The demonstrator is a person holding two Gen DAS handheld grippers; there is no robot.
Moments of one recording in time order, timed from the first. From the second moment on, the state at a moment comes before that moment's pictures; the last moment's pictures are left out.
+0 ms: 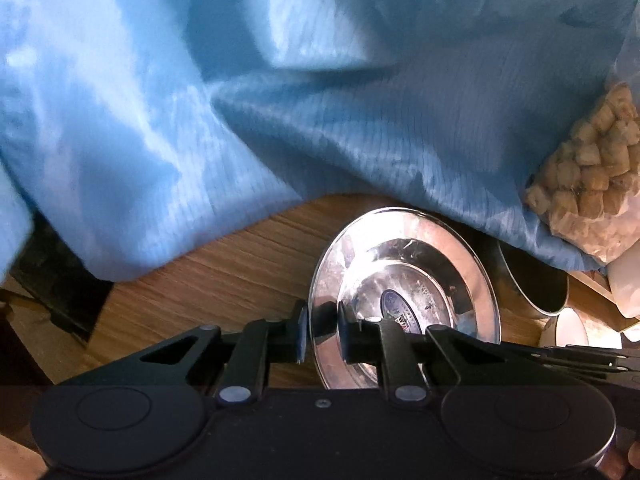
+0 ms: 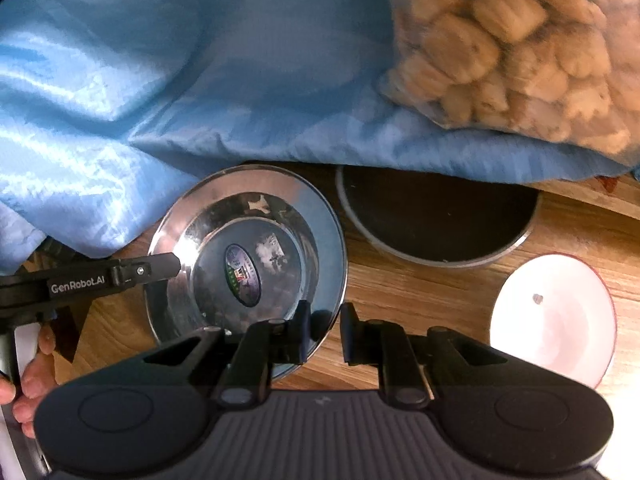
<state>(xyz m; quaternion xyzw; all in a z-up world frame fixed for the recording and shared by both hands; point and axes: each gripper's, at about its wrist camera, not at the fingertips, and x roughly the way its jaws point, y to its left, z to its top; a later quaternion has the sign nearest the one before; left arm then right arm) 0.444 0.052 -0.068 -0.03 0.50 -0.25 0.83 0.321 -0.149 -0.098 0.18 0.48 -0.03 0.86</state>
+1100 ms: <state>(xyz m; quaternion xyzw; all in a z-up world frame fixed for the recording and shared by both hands) 0.344 0.089 -0.016 0.01 0.45 -0.24 0.86 0.245 -0.130 -0.052 0.18 0.44 0.03 0.88</state>
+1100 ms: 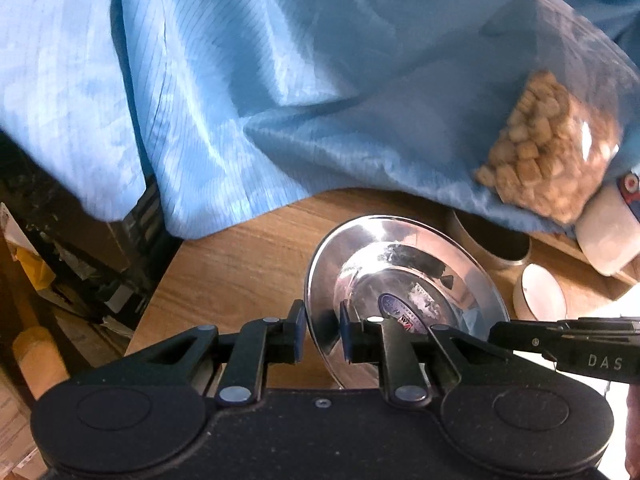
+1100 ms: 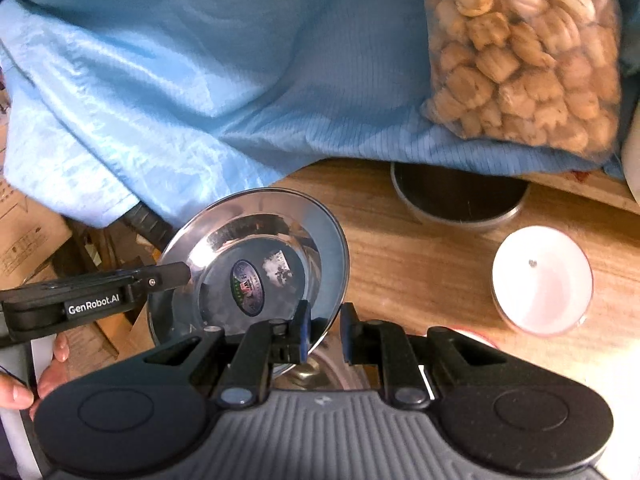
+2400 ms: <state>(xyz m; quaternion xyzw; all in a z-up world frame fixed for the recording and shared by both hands) 0.279 0.081 -0.039 0.08 0.49 -0.23 0.84 0.192 -0.100 -0.068 0.13 0.49 0.12 0.85</state>
